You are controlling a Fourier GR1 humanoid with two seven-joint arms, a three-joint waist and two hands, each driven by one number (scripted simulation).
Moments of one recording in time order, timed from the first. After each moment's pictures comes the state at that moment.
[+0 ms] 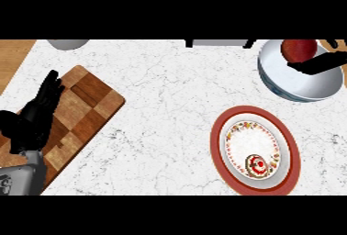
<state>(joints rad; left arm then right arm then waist) -0.17 0.24 0.13 -1.54 -0.04 0.04 0.13 -0.78 -0.48 -0.24 -1.06 0.66 0.17 -0.12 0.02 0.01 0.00</state>
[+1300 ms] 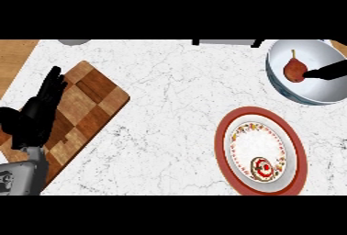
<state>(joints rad) -0.20 0.24 0.13 -1.54 -0.03 0.02 0.13 -1.02 -0.64 -0.45 -0.23 0.59 0.21 -0.47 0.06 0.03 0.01</state>
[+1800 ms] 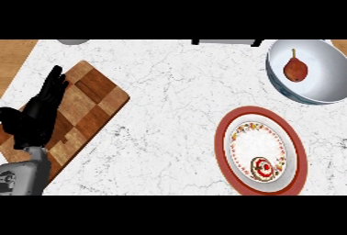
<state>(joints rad) -0.20 0.22 0.13 -1.55 -0.04 0.03 0.13 -0.97 -0.83 -0.67 -0.14 0.38 0.47 -0.47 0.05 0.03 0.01</state>
